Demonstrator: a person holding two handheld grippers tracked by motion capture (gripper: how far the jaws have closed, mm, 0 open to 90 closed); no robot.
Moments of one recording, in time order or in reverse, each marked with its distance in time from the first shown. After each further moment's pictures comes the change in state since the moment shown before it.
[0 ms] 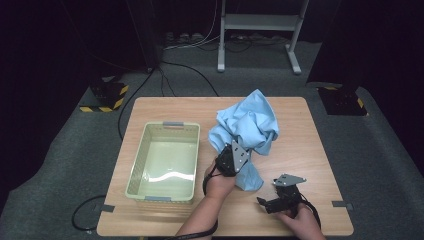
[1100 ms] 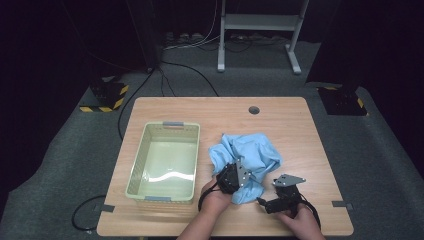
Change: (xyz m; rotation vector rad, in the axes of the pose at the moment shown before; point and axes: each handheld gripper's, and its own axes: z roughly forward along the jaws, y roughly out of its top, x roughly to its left) left arm -0.030 -0.050 0.005 0.259 -0.109 0.109; right arm 0.001 0.000 0.000 0.002 -0.005 -0.004
